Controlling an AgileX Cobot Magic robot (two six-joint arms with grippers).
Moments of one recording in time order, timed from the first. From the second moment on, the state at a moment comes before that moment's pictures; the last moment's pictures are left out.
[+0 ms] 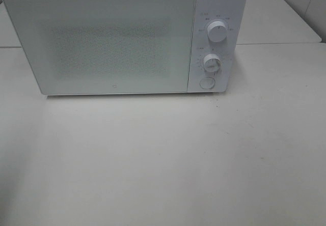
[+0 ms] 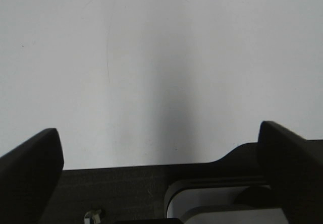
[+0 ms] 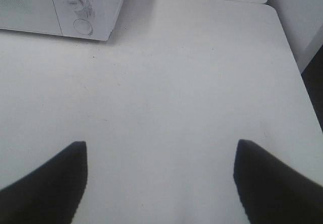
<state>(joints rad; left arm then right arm) 0.03 0.66 -0.70 -0.10 1.15 0.07 0.16 0.00 -0.50 -0.13 1.04 0.03</state>
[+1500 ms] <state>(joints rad) 0.03 0.00 -0.50 -0.09 1.04 0.11 0.16 0.00 -0.50 -0.12 1.04 0.03</state>
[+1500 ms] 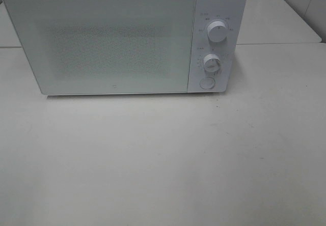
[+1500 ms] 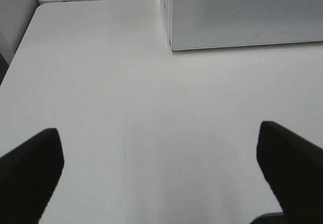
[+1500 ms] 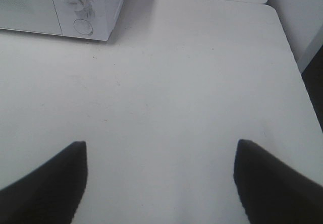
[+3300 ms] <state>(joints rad) 0.03 0.00 -0.50 -0.09 1.04 0.11 0.16 0.01 -0.54 -0.14 1.03 0.03</state>
